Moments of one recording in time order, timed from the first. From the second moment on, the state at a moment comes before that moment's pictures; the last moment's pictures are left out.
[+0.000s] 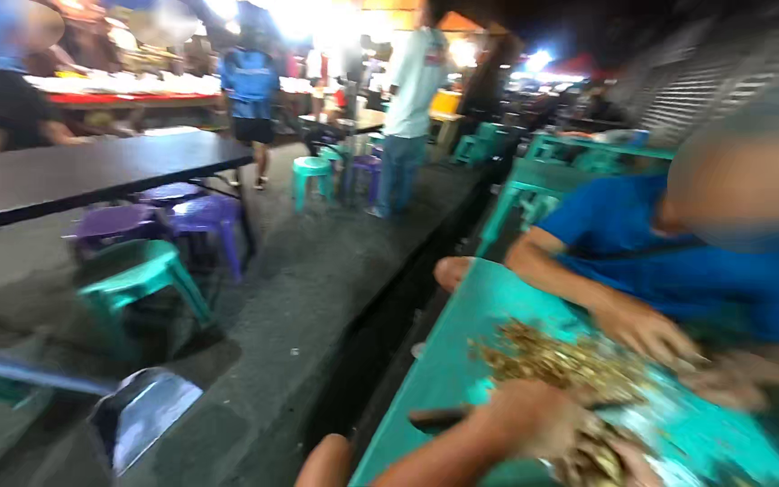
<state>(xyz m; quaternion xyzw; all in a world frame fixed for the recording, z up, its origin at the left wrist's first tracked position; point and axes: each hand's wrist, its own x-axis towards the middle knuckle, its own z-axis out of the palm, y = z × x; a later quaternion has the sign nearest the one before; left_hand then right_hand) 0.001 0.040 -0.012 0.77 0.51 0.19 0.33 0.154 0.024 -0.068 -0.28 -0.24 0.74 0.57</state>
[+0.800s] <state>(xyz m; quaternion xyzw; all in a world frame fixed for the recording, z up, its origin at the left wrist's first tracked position) -0.002 0.042 -0.003 0.77 0.54 0.14 0.30 0.140 0.032 -0.066 -0.35 -0.24 0.61 0.67</state>
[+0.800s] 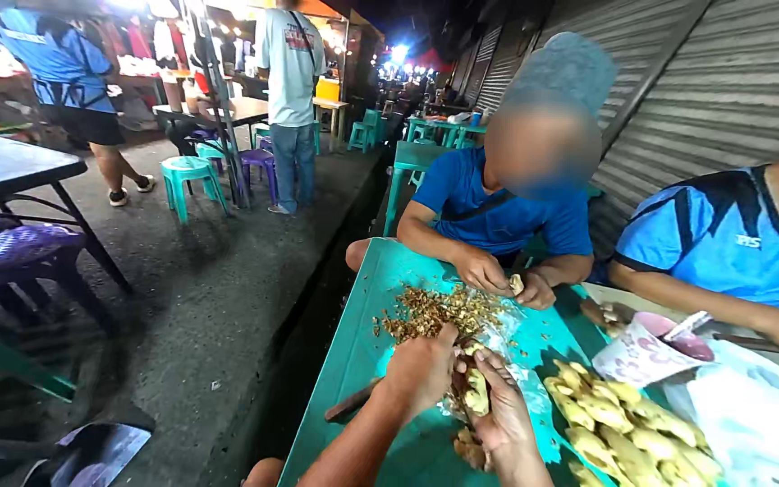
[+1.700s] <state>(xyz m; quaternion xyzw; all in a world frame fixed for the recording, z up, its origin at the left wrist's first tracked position) -0.010 0.047 -0.005 0.77 0.55 0.15 0.28 0.156 0.034 -0.066 -0.30 -0.22 0.69 0.63</state>
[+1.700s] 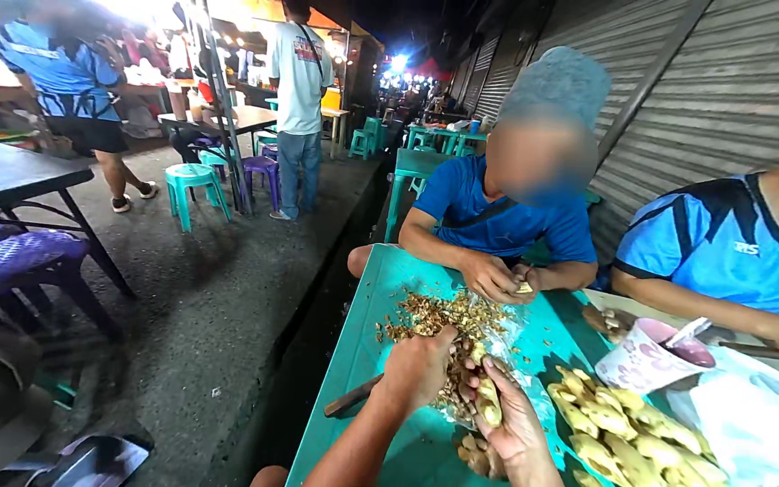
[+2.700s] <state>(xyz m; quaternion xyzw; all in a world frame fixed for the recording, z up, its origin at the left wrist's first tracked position) -0.001 0.041 -0.004 0.77 0.56 0.10 0.29 0.152 0.038 -0.064 -0.36 -0.16 0.62 0.67</state>
